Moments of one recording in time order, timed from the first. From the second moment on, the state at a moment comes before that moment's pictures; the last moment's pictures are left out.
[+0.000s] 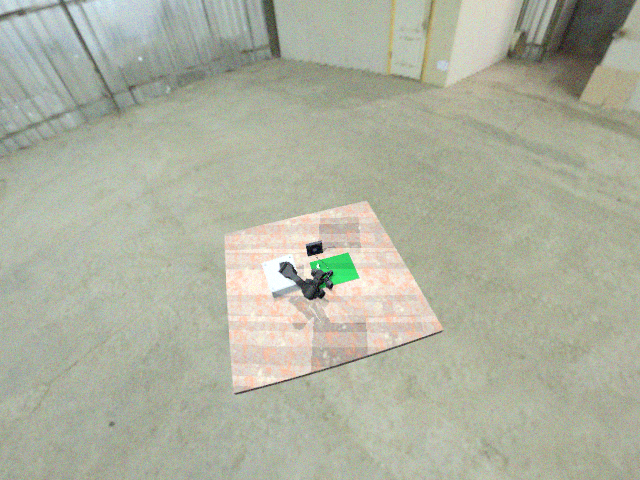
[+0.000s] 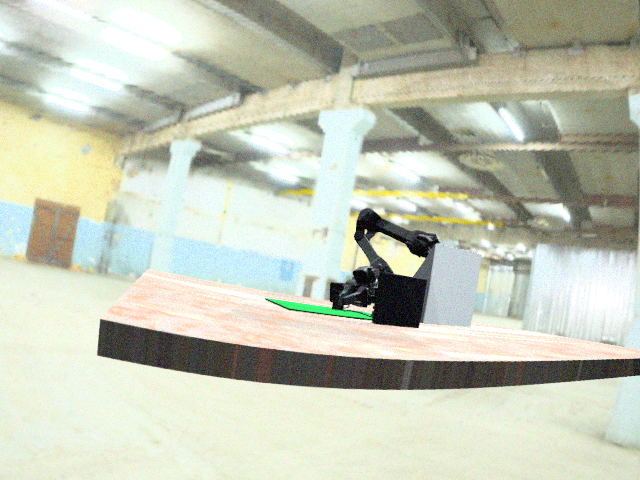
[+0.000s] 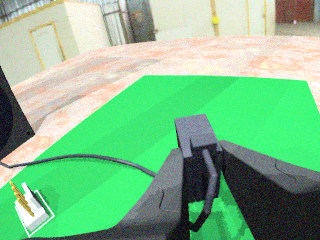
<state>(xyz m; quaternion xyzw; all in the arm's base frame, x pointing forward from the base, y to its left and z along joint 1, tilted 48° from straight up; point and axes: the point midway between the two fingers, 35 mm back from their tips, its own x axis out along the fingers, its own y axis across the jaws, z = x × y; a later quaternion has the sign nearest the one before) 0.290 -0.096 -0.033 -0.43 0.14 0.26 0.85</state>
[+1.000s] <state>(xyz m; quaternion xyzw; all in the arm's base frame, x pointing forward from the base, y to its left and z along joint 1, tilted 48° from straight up) 0.290 -0.096 -0.033 -0.43 0.14 0.26 0.85</state>
